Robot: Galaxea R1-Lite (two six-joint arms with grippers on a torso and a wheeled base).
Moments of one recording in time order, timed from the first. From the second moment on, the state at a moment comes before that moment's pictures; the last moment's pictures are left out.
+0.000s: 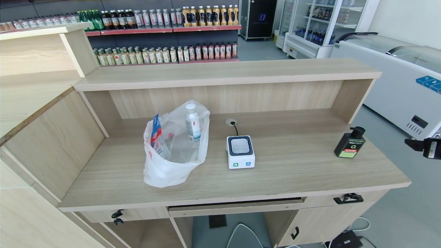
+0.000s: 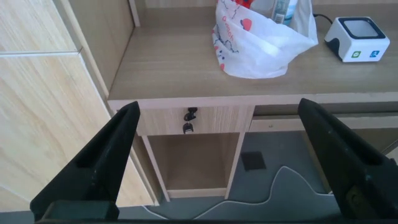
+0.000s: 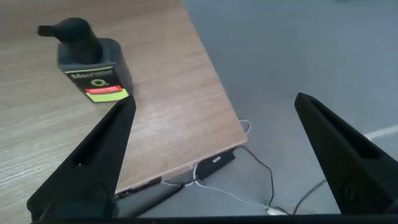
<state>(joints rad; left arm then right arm) 0.00 0.00 0.00 0.00 0.01 0.00 -0.52 1.78 -0.81 -0.66 0.19 -0.21</state>
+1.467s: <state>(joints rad) 0.00 0.00 0.00 0.00 0.01 0.00 -0.61 2.09 -1.16 -0.49 0.76 -0.57</state>
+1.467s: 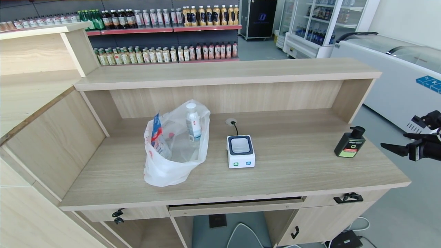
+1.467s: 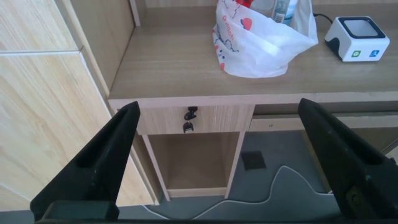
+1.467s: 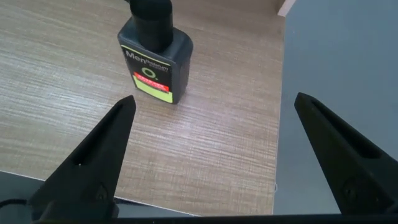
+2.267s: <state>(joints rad) 0.00 0.00 0.00 0.00 0.01 0.00 -0.51 2.25 -1.34 -0.46 0.79 -0.51</state>
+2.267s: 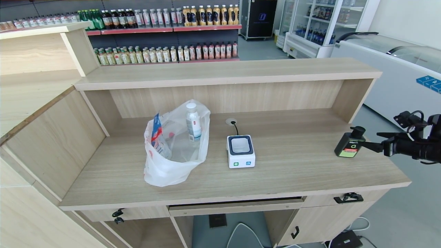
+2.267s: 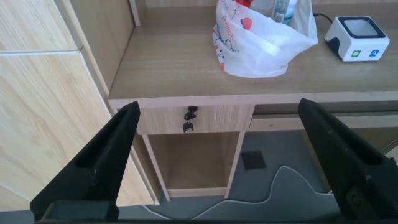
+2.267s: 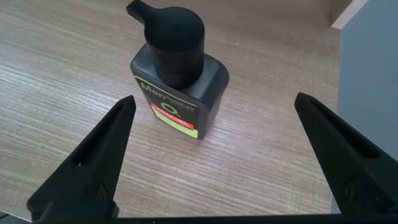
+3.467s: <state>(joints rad) 0.00 0.00 0.00 0.00 0.01 0.00 -0.35 2.34 -1.37 -0.46 0.78 -0.53</state>
